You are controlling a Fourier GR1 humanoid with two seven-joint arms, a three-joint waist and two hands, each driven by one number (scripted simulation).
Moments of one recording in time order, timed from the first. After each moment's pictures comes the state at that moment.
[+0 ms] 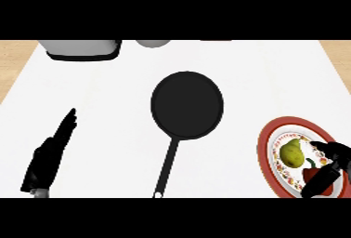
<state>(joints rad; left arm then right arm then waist) 0.07 0.34 -0.09 -1.58 -0.05 0.11 0.12 -0.08 -0.70 0.23 -1.43 0.02 0.33 1.01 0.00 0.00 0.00</state>
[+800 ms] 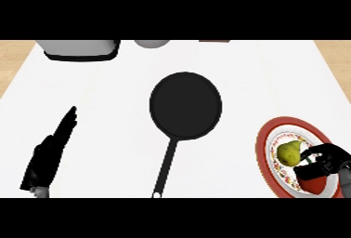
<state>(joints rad) 0.06 0.29 -0.05 -1.60 -0.10 0.06 0.15 -0.07 -0.56 0.12 -1.36 0.18 0.31 0.93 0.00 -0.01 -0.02</state>
